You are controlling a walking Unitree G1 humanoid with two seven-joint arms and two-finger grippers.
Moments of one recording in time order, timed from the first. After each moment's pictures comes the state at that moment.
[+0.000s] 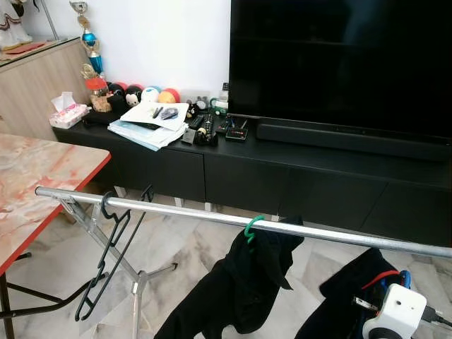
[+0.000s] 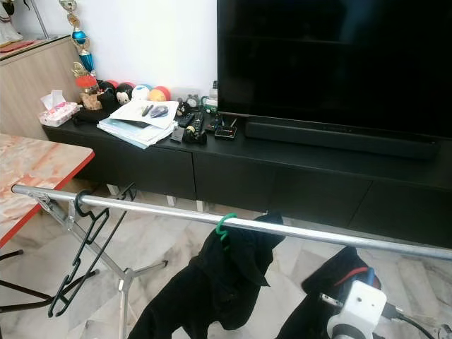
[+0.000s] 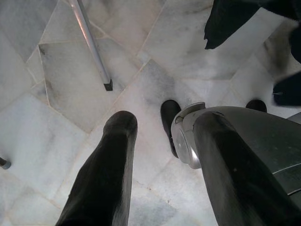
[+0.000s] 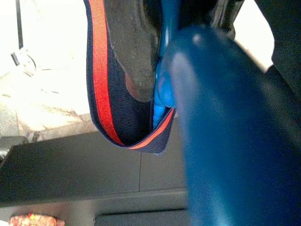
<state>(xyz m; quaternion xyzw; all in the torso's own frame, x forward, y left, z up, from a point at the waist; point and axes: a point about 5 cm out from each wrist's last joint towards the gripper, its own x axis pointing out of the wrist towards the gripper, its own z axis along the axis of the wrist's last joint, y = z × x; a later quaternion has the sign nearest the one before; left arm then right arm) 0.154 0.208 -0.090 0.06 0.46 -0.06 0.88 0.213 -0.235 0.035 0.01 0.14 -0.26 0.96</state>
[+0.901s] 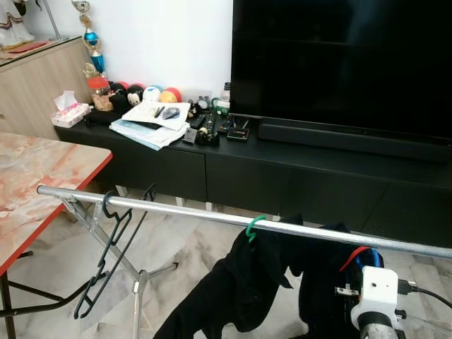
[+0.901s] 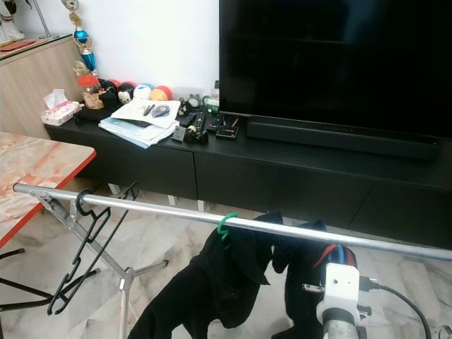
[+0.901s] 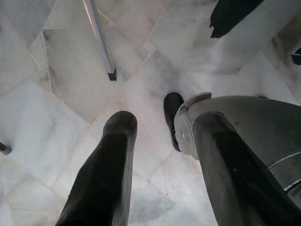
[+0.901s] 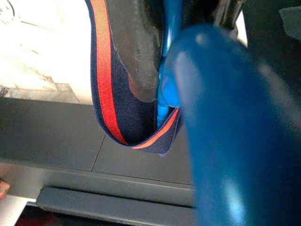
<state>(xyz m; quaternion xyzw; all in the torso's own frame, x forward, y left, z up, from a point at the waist) 0.145 0.213 -0.093 0.06 0.47 -0.04 0.88 0.230 -0.224 0.037 -0.07 0.14 -0.14 0.98</state>
